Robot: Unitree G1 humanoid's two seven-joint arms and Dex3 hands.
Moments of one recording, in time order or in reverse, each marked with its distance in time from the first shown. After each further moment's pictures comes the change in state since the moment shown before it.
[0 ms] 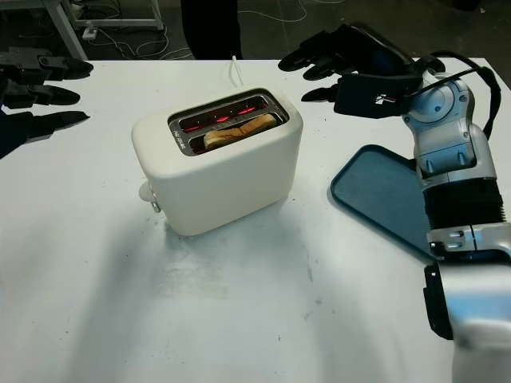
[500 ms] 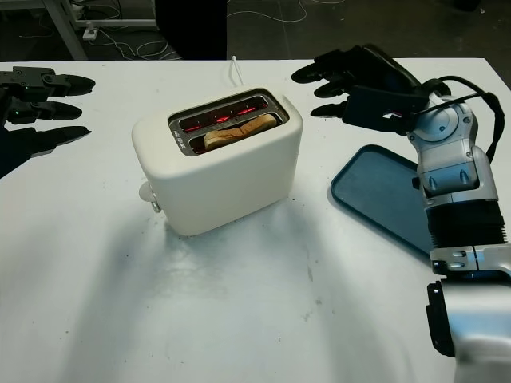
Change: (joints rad) left arm 0.036 -0.019 0.014 -0.005 -0.001 -0.024 0.006; right arm 0.076 -0.001 -0.031 -0.006 0.019 -0.006 -0.019
